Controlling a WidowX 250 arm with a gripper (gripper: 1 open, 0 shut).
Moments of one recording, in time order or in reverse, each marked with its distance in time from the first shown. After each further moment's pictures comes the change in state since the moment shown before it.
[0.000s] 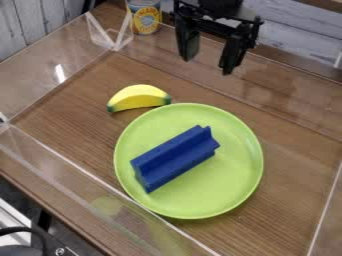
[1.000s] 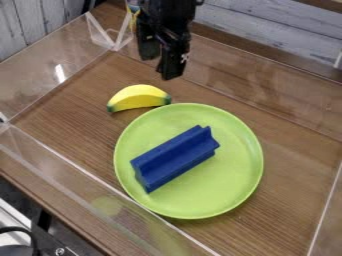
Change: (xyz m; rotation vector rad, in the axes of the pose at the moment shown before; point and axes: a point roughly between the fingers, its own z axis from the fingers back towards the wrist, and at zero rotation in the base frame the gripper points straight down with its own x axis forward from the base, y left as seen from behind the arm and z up) arm -0.005 0.069 -0.032 0.036 0.041 -0.392
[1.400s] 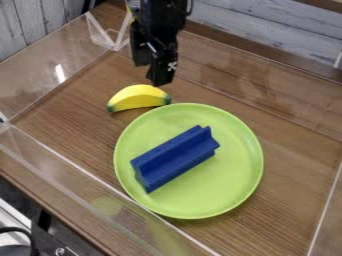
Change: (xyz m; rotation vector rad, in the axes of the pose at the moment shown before) arm -0.004 0.013 -0.014 0.003 -0.004 -0.055
